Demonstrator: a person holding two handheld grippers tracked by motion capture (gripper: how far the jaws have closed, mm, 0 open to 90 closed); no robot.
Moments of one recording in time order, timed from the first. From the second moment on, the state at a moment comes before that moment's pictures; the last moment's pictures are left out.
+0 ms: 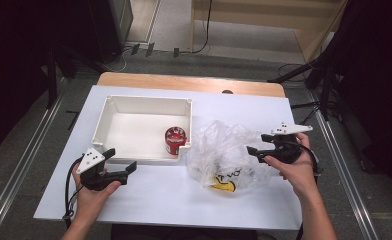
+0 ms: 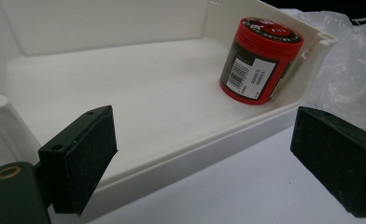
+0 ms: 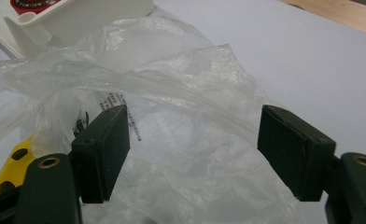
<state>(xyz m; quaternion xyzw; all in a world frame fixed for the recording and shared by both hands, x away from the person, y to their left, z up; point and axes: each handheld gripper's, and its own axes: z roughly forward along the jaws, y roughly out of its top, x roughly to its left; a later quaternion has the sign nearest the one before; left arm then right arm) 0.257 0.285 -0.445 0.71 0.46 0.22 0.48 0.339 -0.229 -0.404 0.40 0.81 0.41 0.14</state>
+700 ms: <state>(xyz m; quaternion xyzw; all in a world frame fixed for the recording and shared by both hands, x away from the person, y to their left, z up) 0.262 0.285 -0.442 0.71 0.46 0.22 0.49 0.329 -0.267 -0.425 0.42 0.77 0.45 0.17</state>
